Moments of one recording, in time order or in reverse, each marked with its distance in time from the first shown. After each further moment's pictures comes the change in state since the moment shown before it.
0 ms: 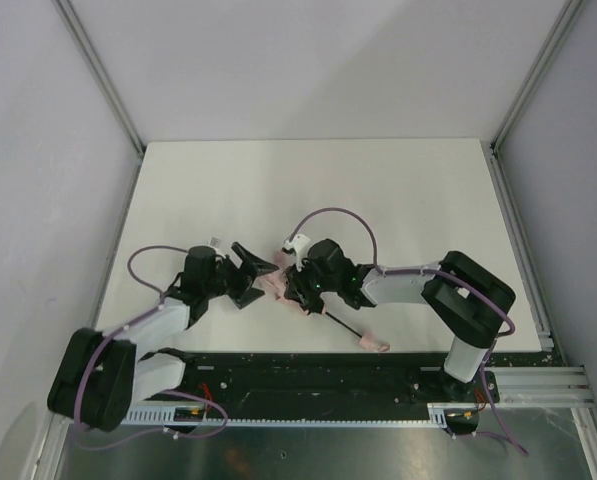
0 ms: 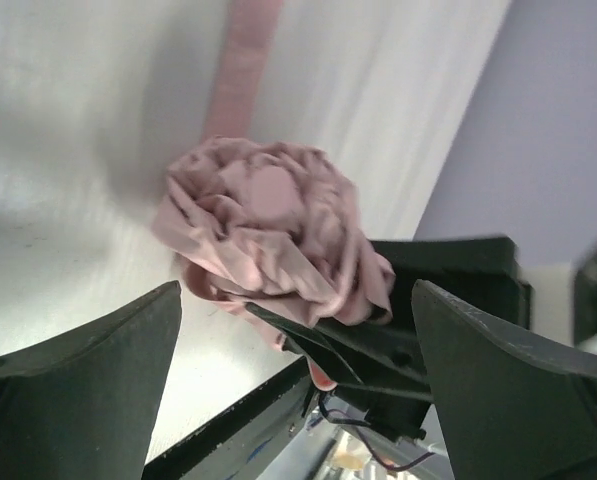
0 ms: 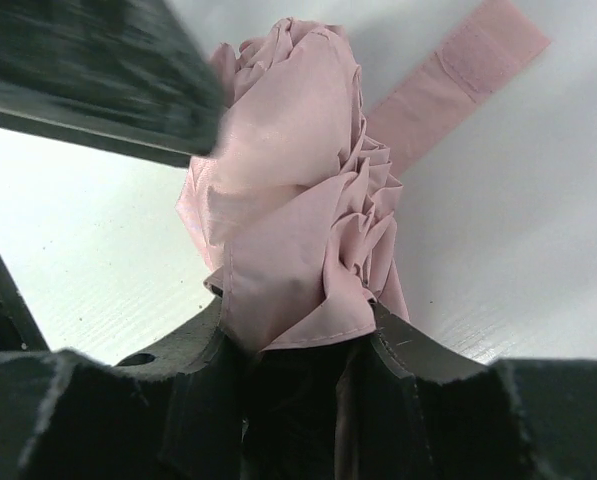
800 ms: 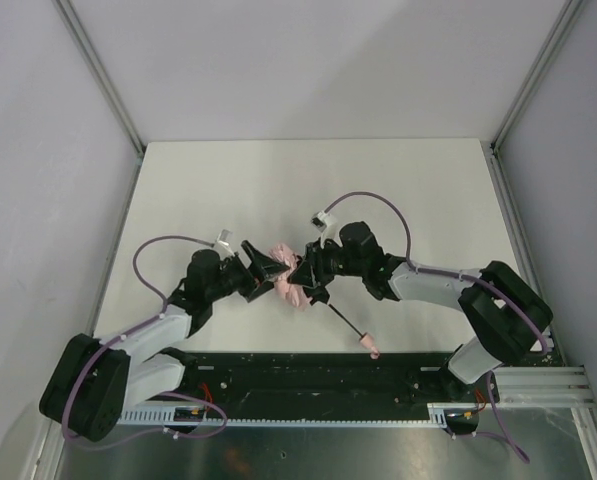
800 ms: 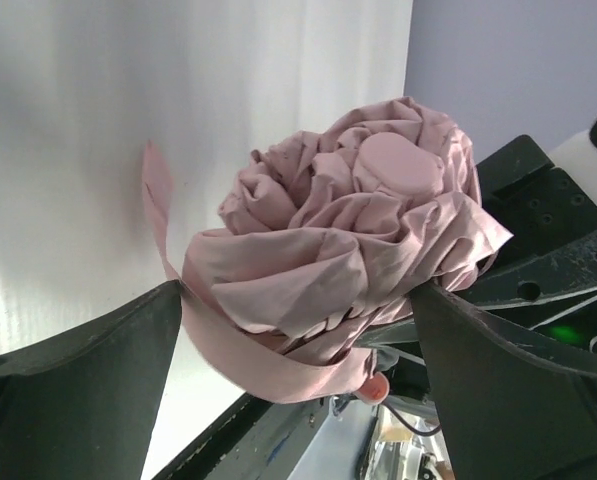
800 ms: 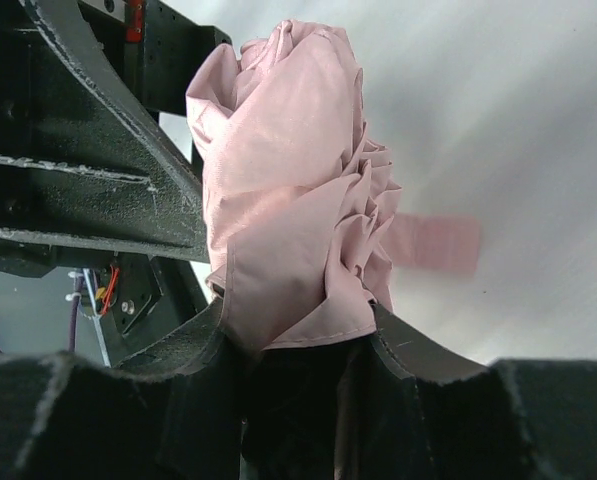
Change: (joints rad) left arm -0.099 -0.095 -0.054 0.208 0.006 0.083; right arm -0.149 -0.188 -0.089 0.110 -0.280 0.332
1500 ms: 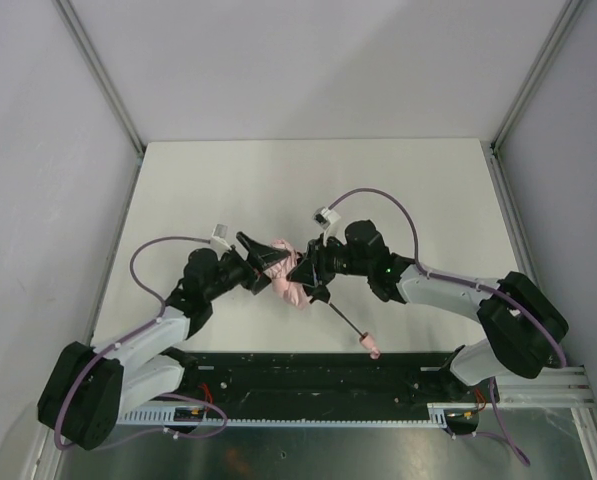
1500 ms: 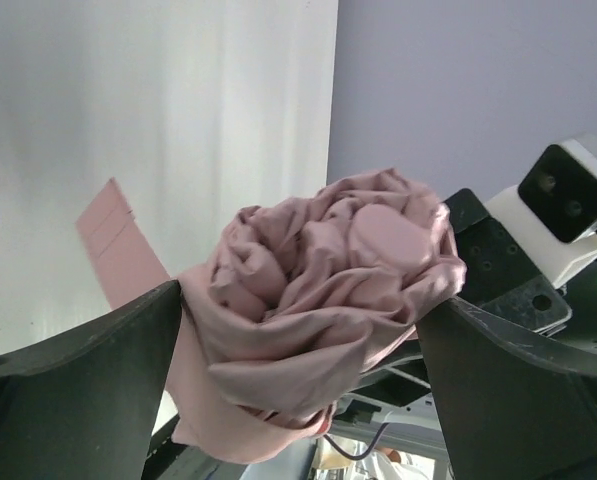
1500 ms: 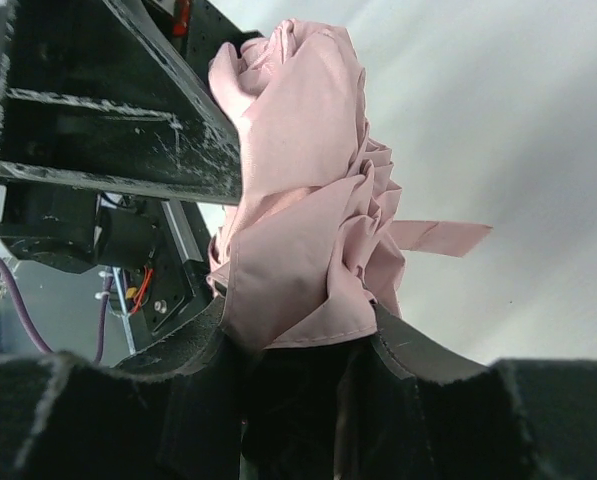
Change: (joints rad) left arm -0.038 -0.061 0.009 0.090 -0.070 -0.172; right arm 0.012 -0.098 -0.001 -0.018 -0.011 0.012
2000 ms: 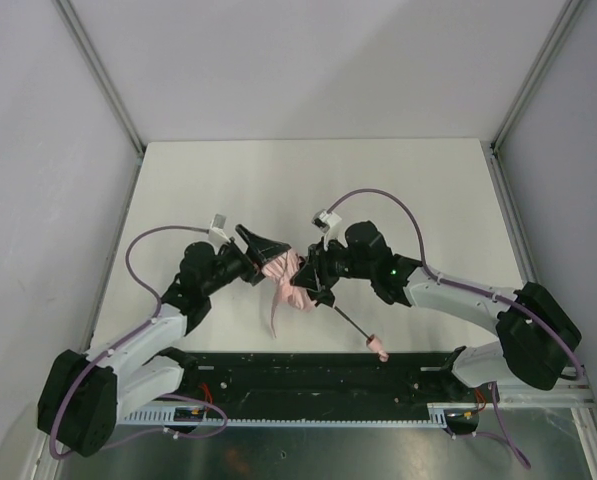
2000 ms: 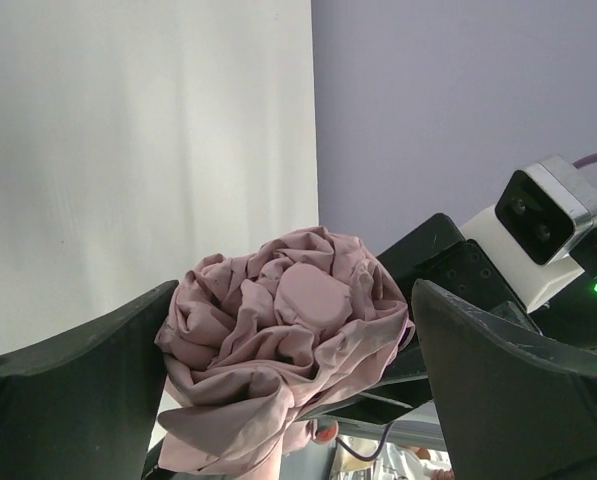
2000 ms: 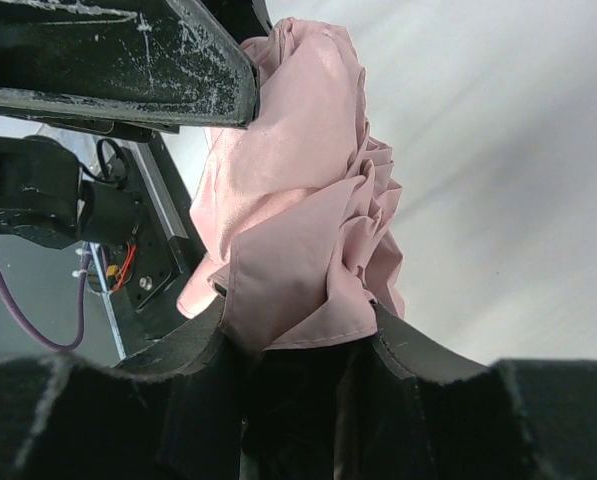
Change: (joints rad) left arm 0.002 -0.035 0.070 -0.050 0.004 0.071; right arm 0.033 -0.084 0.018 -0.156 0.055 -0.080
